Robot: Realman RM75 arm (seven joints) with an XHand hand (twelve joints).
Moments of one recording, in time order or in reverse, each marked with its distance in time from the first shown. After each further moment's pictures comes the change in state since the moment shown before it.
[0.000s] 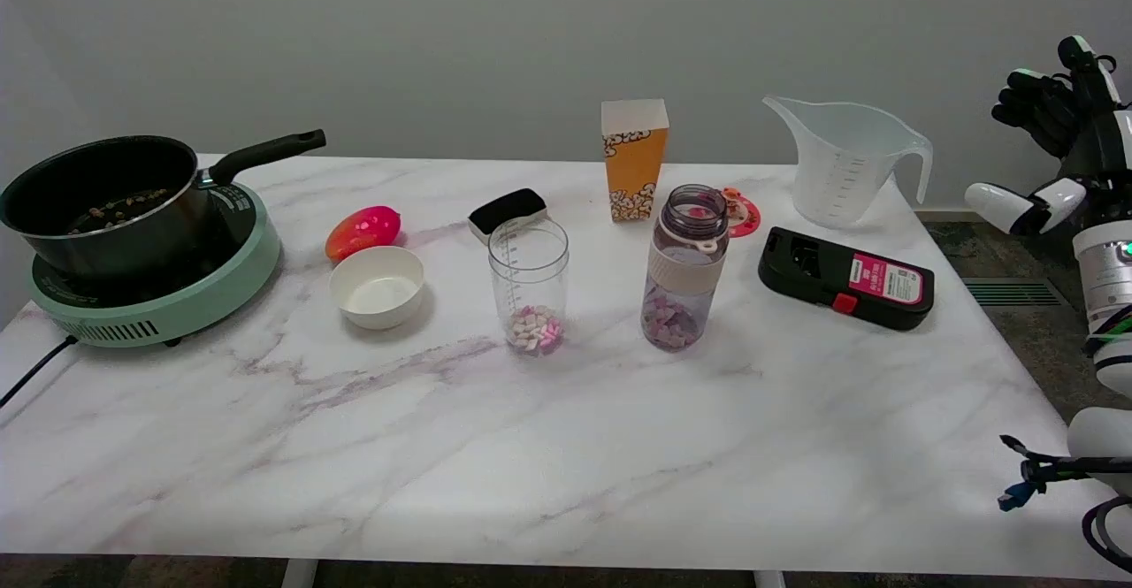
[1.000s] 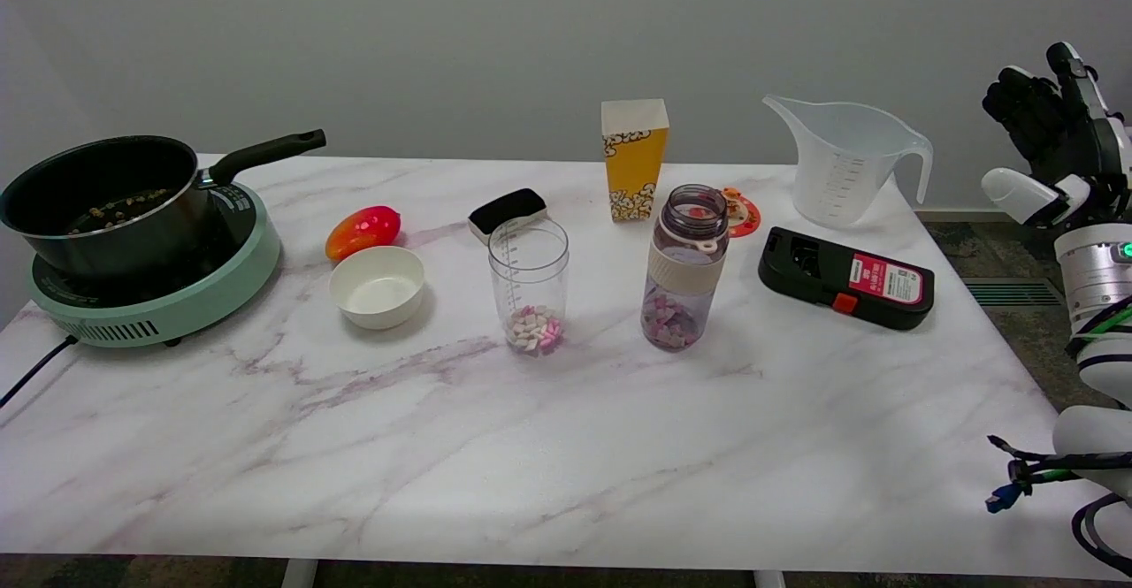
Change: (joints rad) arm 0.031 0.012 -0.072 -0.029 0.046 0.006 0.280
